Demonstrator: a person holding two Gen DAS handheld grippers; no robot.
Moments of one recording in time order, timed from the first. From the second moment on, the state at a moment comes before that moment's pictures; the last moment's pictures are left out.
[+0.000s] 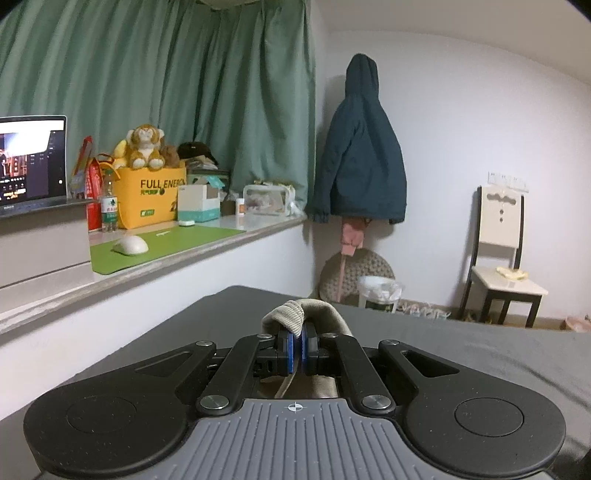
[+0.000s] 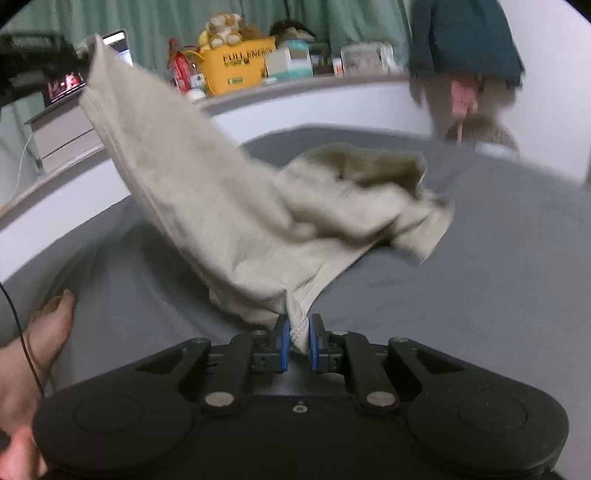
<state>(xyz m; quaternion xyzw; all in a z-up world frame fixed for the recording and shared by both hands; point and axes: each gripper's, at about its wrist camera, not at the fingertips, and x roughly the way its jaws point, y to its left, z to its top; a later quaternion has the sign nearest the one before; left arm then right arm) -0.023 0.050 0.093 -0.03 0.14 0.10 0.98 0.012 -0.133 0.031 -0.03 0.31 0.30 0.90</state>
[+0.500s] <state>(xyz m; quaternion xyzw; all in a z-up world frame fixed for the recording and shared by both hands) 0.017 0.034 -0.011 0.09 0.38 0.09 0.92 0.100 -0.174 0.006 -0.01 0.38 0.22 0.90</state>
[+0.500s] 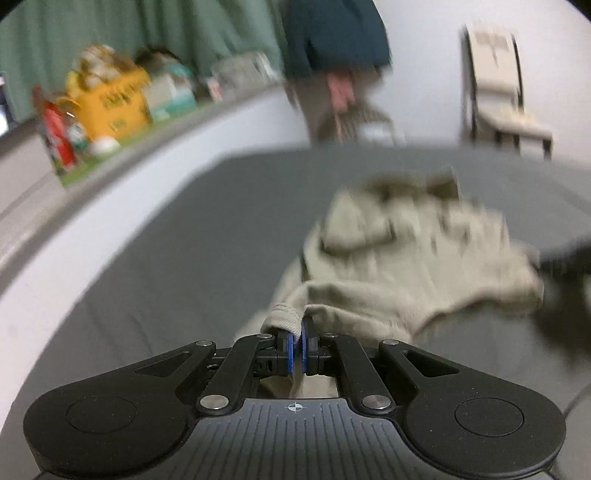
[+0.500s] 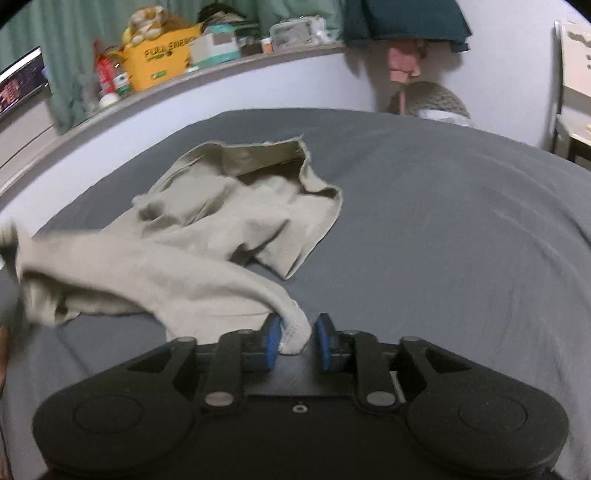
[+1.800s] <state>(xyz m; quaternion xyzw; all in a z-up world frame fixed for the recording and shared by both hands) -0.064 -0.060 -0.023 0.43 0.32 -0.11 0.84 0.037 -0.079 0.003 -0.08 0.32 0.51 0.80</state>
